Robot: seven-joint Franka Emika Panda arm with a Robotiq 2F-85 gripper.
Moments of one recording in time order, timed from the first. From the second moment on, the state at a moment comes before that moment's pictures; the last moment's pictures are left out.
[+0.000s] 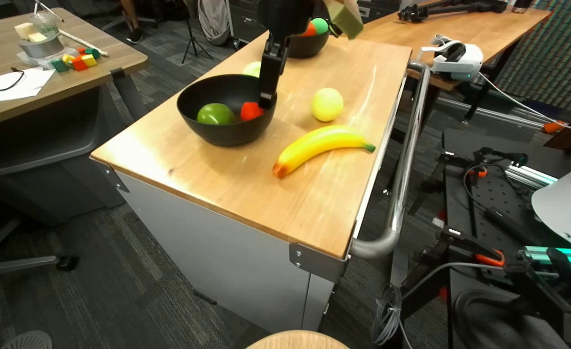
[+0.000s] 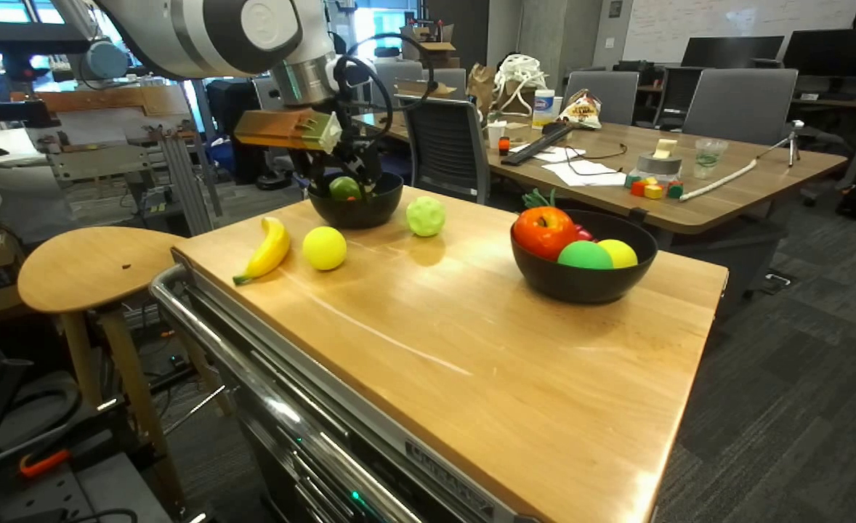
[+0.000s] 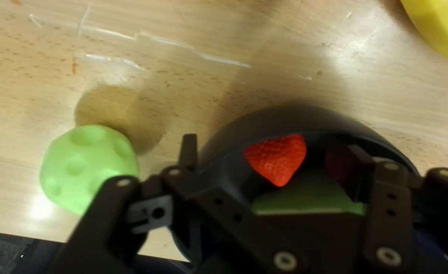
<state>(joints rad) 0.09 0.12 0.07 -2.28 -0.07 2.65 -0.10</state>
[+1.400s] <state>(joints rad) 0.09 0.25 0.13 -2.02 -0.04 2.52 -0.44</state>
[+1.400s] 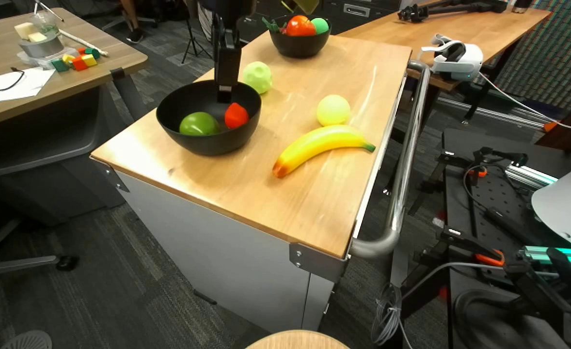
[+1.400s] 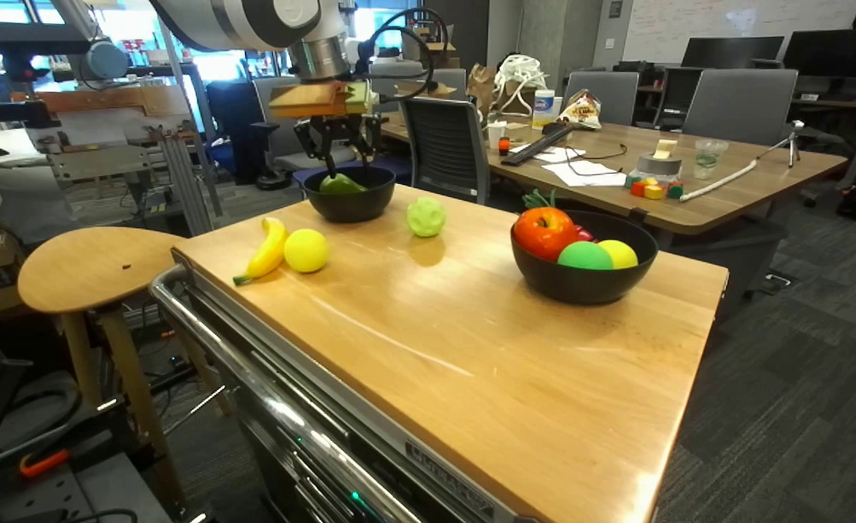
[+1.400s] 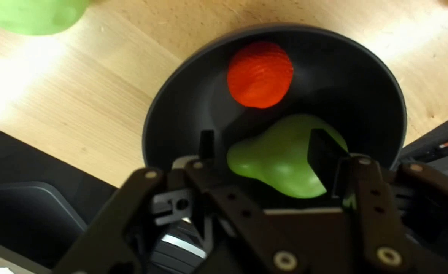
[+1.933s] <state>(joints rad) 0.08 0.33 0.13 -2.00 -0.11 2.50 -0.44</state>
